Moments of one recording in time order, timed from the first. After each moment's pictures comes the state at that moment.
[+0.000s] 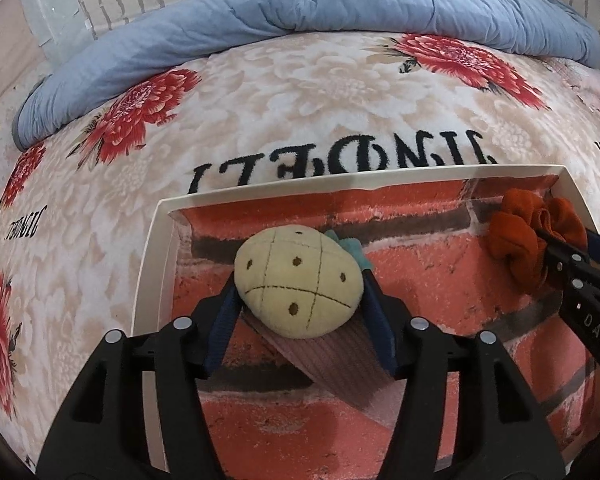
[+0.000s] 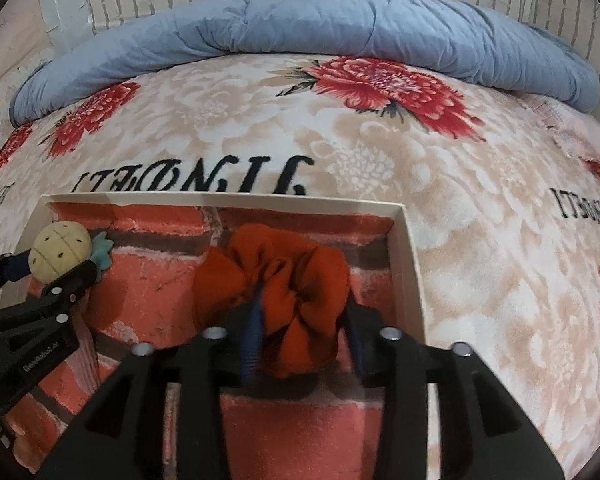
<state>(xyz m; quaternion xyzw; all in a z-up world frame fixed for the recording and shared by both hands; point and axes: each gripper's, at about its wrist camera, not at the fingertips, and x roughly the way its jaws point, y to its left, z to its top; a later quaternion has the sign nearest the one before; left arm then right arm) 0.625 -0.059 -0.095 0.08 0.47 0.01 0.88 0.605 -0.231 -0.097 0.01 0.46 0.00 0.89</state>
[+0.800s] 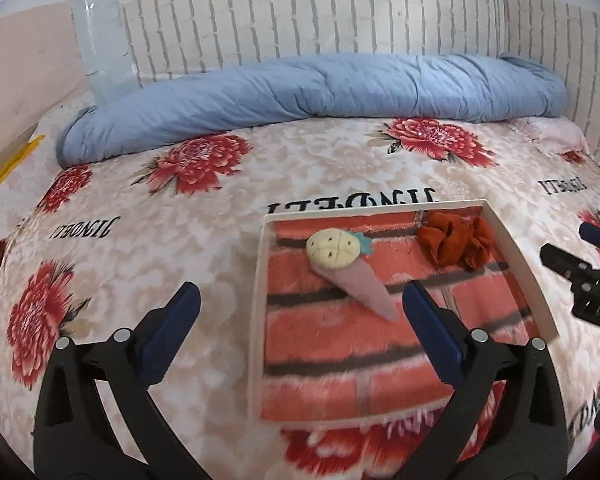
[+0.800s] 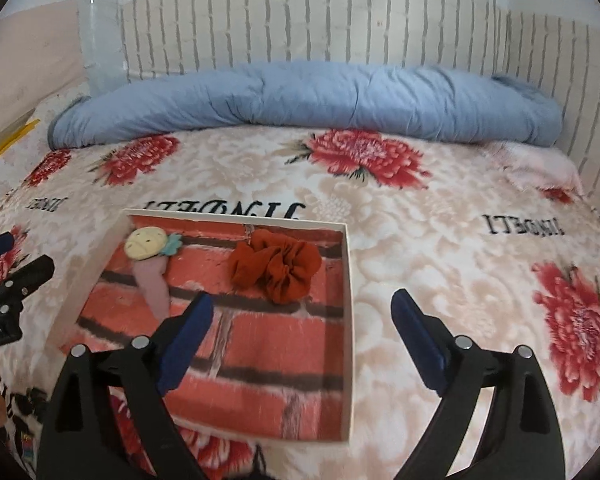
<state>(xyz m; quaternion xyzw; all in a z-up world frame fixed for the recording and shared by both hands) 0.471 -0.013 0.007 0.05 0.35 0.00 0.93 0.466 -0.251 -0.004 0.00 0.35 0.02 0.94</state>
